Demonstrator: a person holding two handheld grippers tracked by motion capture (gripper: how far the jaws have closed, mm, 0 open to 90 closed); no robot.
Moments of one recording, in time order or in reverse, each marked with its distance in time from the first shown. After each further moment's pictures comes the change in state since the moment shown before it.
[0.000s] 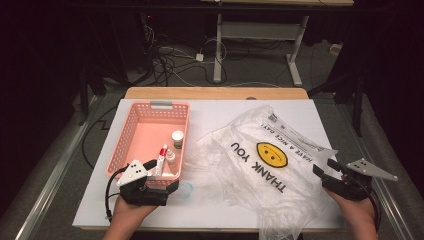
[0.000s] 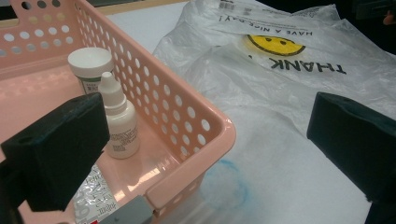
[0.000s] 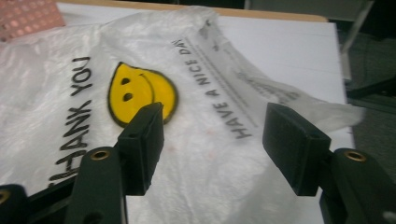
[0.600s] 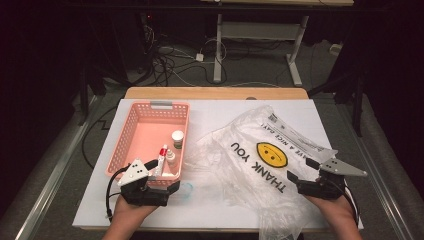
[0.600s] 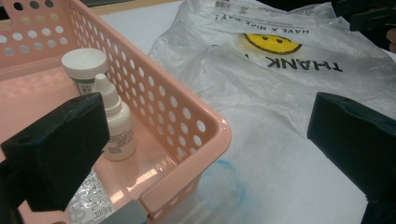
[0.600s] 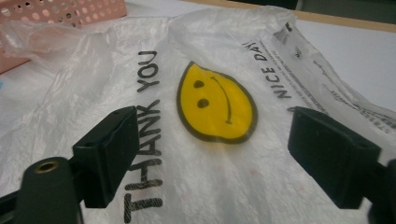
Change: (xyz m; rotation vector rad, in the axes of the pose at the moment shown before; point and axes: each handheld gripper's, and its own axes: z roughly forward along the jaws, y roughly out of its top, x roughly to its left) left arm -0.001 0.001 0.001 0.006 -0.011 0.009; right arm 0.047 0.007 0.025 0.020 0.158 -0.093
